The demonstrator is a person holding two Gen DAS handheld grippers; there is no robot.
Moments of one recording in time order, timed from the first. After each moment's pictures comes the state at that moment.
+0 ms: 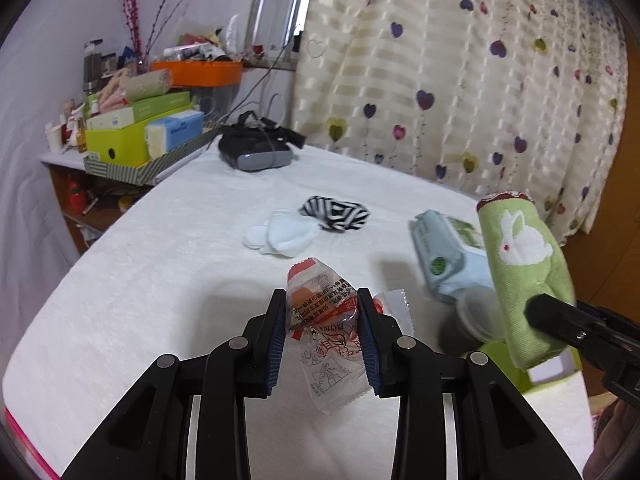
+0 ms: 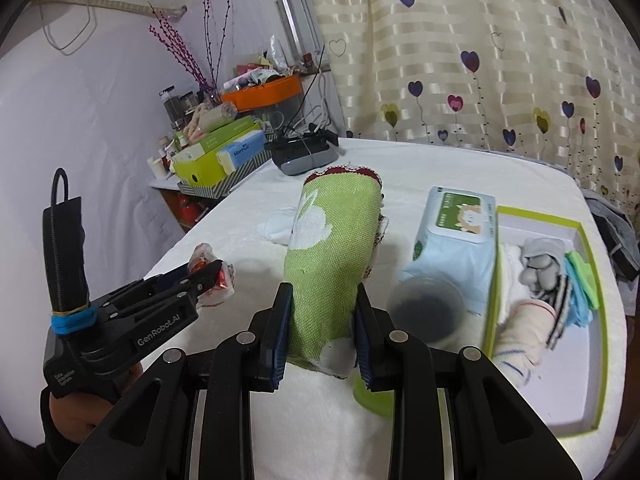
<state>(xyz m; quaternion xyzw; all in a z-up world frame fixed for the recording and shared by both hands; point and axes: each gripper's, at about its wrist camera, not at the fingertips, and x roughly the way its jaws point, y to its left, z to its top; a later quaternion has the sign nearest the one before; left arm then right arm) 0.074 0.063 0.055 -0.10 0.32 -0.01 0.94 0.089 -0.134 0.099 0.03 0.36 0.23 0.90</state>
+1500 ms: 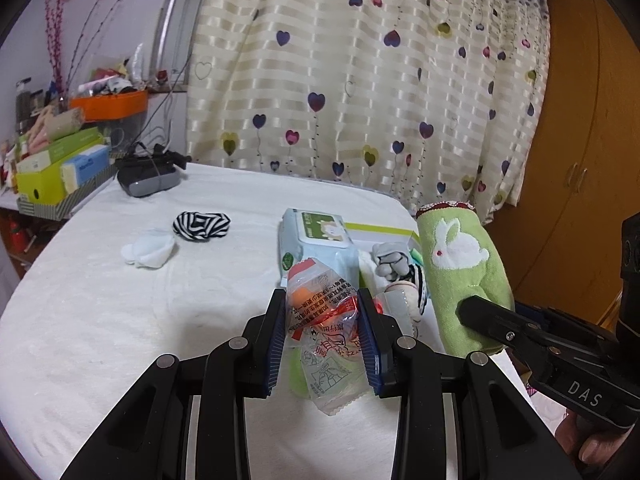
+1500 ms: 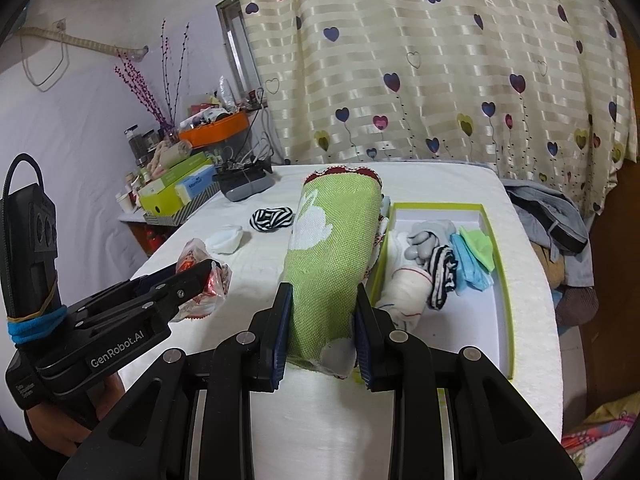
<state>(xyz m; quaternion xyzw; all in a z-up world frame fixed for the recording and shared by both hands) 0.039 -0.055 0.091 -0.07 0.29 -0.14 0.94 0.039 -0.235 0.113 0.06 0.33 0.16 0.93</state>
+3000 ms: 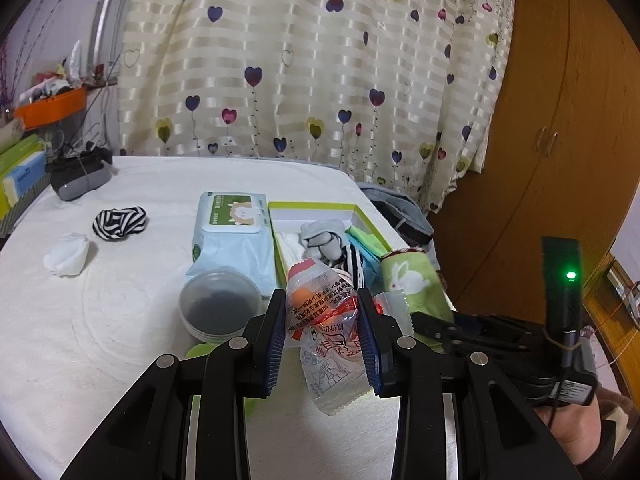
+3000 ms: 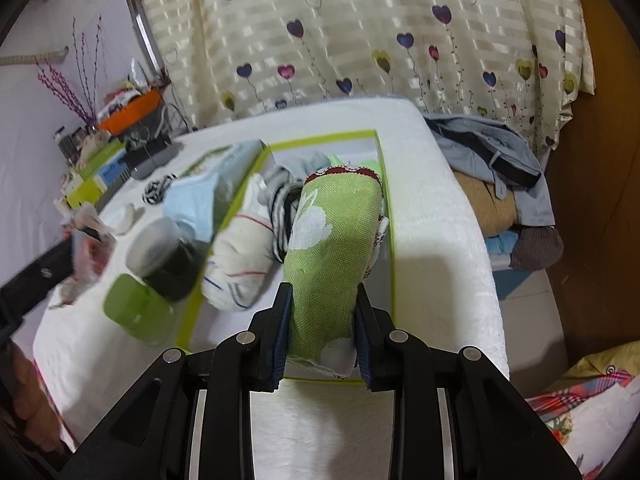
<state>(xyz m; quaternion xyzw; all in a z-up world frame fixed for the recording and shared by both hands) 0.065 -0.134 0.075 -0.04 0.32 -0.21 0.92 0.085 -0.335 0.039 0.09 0.41 0.06 0.90</state>
